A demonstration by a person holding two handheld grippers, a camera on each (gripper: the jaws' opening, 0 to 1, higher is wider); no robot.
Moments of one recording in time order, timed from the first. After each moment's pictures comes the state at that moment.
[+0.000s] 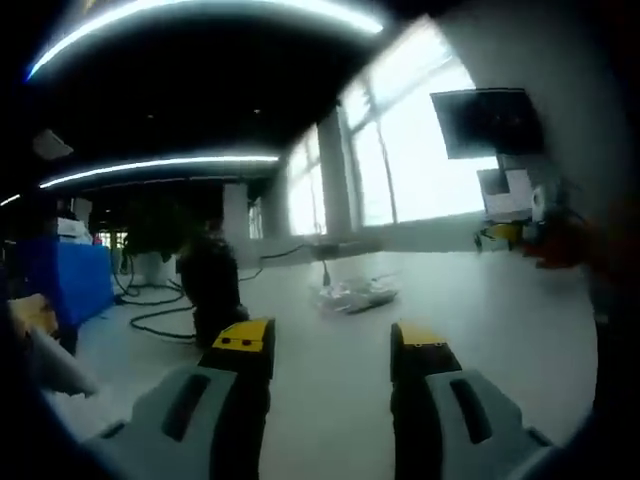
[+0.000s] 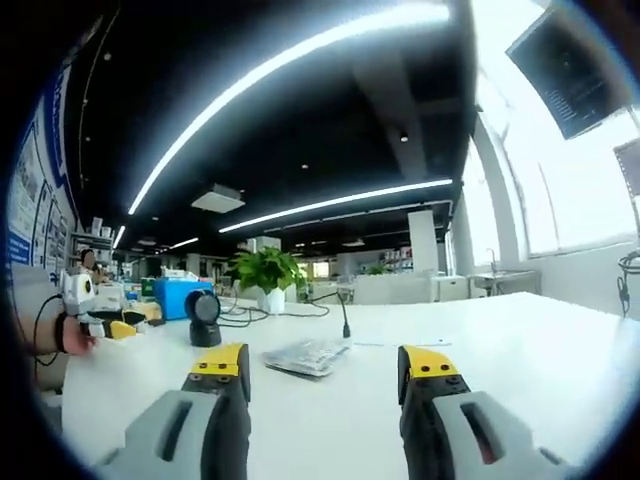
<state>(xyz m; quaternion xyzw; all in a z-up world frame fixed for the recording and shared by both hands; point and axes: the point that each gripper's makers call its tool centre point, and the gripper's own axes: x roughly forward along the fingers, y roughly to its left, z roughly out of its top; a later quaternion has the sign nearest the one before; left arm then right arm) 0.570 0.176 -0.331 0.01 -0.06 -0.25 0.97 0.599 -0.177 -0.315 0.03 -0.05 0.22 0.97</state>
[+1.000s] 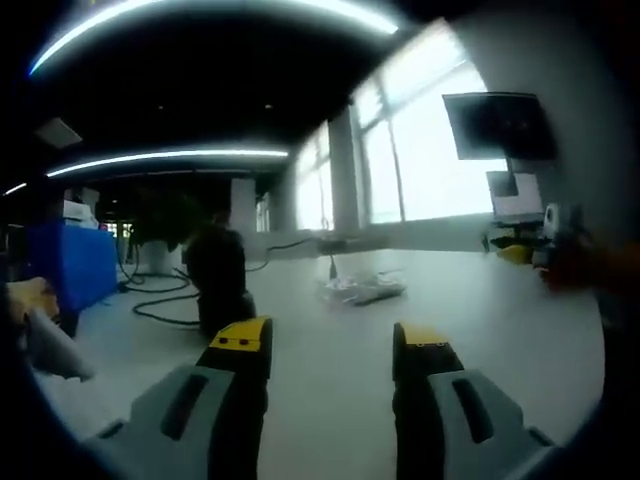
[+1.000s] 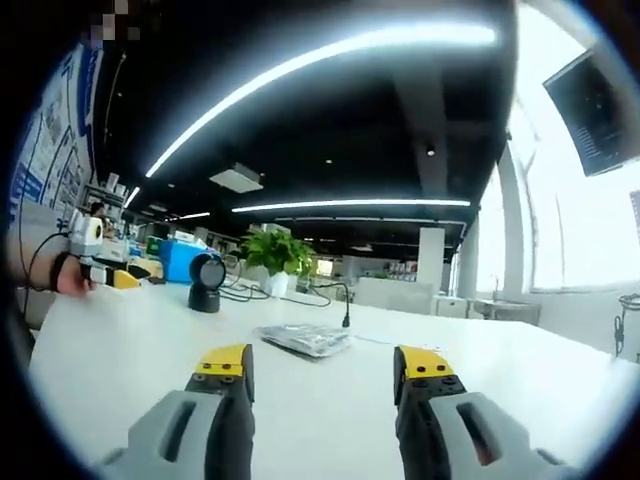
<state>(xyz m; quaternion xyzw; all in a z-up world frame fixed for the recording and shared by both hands) 0.575 0.179 -0.347 0.03 -0.03 -0.23 0.97 0.591 -0.161 -0.334 -0.06 -0.08 0.24 0.97</state>
